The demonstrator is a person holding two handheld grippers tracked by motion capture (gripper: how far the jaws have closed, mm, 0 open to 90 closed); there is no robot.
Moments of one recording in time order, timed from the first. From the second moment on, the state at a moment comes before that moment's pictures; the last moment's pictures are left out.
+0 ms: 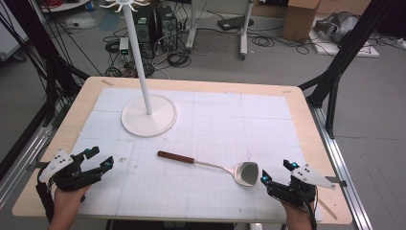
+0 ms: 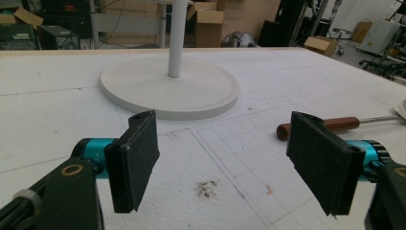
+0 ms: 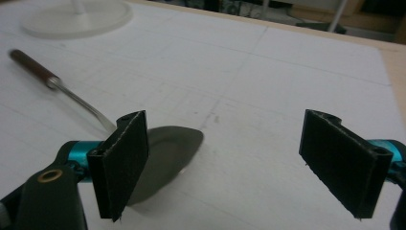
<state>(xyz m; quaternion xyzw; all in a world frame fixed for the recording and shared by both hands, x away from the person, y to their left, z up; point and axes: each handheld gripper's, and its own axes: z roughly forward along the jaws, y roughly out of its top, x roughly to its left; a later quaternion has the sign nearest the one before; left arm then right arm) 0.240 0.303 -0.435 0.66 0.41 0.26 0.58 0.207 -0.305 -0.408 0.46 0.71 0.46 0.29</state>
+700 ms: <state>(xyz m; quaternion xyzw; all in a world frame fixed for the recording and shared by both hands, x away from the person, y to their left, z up) 0.249 0.296 -0.437 0.66 0.41 0.25 0.58 0.215 -0.270 -0.399 0.41 0.73 0.48 0.24</state>
